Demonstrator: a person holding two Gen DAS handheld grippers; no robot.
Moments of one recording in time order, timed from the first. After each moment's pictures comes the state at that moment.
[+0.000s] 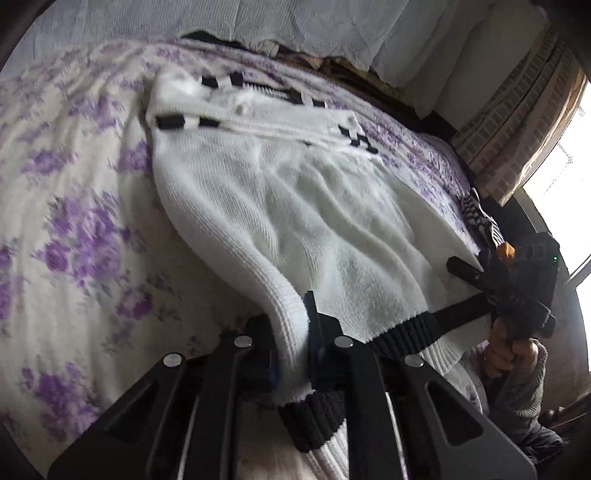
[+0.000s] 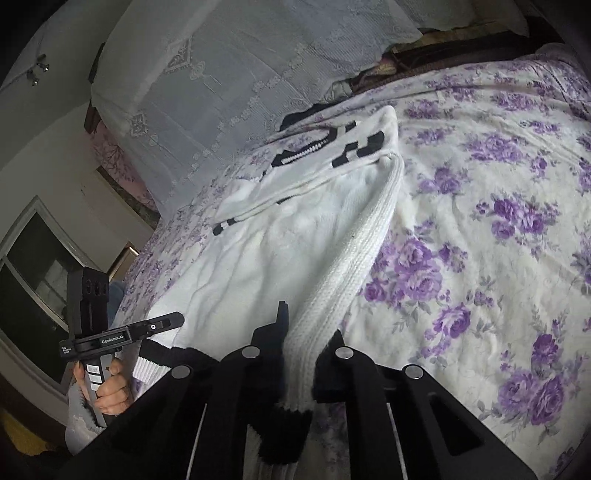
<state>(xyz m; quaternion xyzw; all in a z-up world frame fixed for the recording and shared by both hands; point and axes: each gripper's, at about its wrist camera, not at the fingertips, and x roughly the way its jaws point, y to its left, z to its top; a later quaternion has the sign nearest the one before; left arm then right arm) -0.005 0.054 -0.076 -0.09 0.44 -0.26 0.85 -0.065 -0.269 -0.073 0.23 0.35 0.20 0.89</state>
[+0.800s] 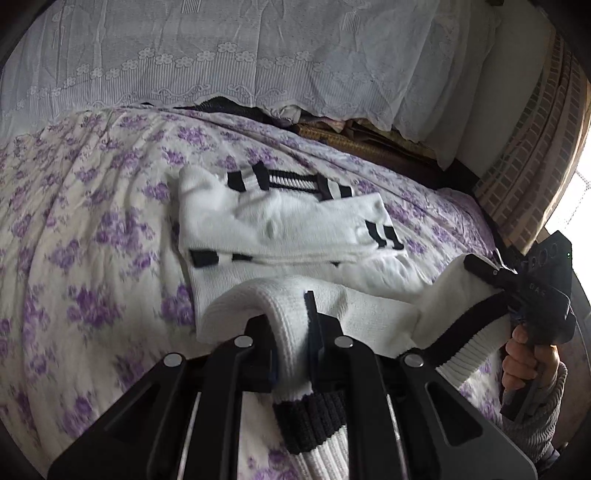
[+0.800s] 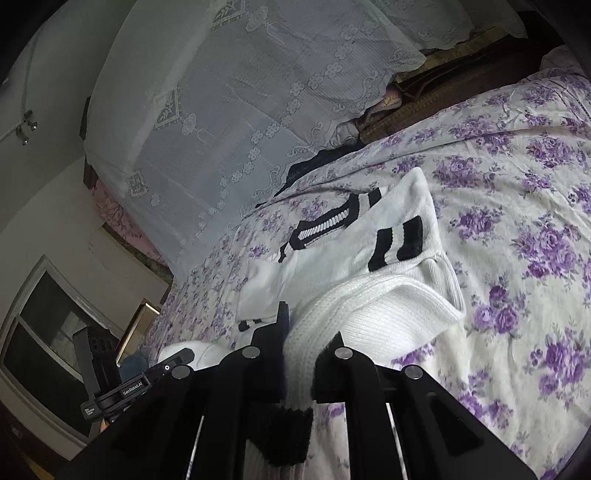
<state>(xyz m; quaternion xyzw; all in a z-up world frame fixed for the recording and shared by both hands) 0.069 0.062 0.003 -0.08 0.38 -0.20 0.90 0.029 -0.269 -0.007 0.30 0.30 0.19 0.88</state>
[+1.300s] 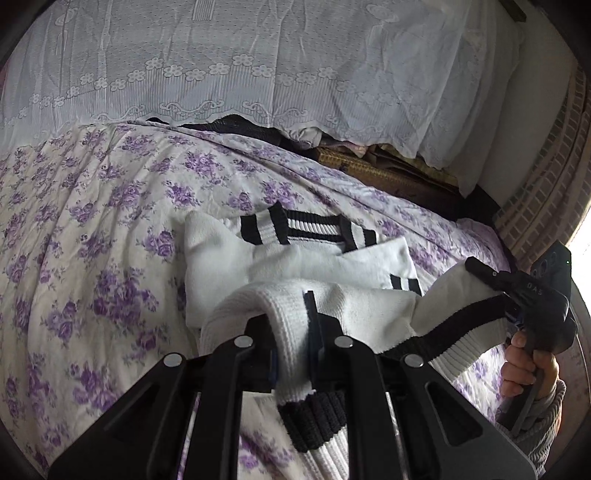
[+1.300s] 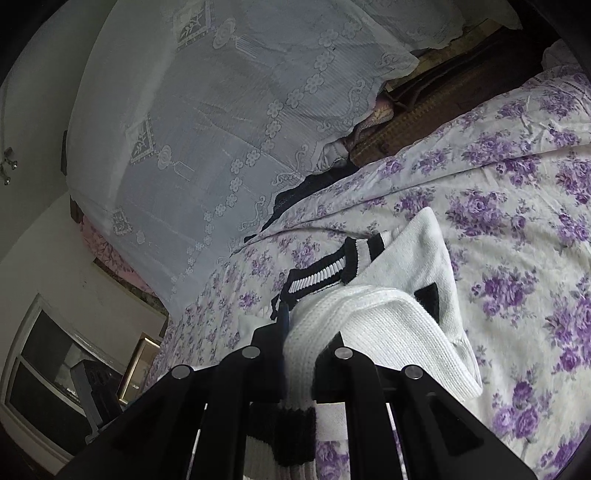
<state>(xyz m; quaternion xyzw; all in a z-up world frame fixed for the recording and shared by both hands) 0.147 0.062 0.022 -0.10 0.37 -0.17 0.91 0.120 -0.280 0.007 0.35 0.29 0.16 0.88</state>
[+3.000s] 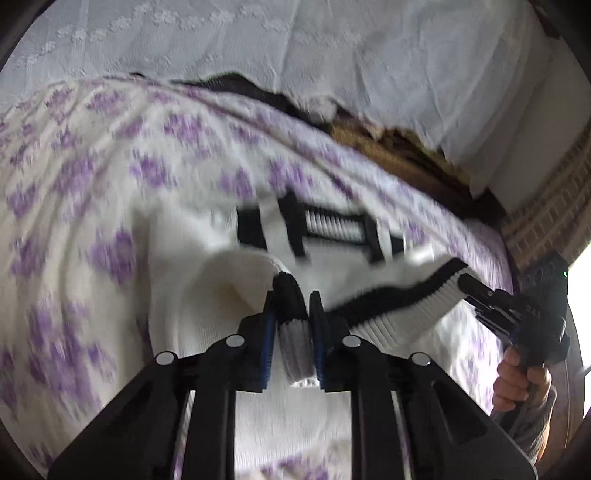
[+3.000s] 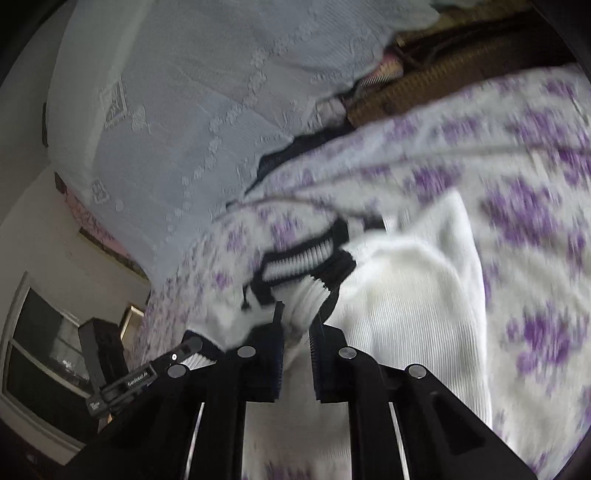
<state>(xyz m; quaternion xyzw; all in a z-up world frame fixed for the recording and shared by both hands) 0.253 0.066 -0.029 -0.14 0.41 -0.19 0.88 0.205 -0.268 -0.027 0.31 0.35 0.18 0.86</state>
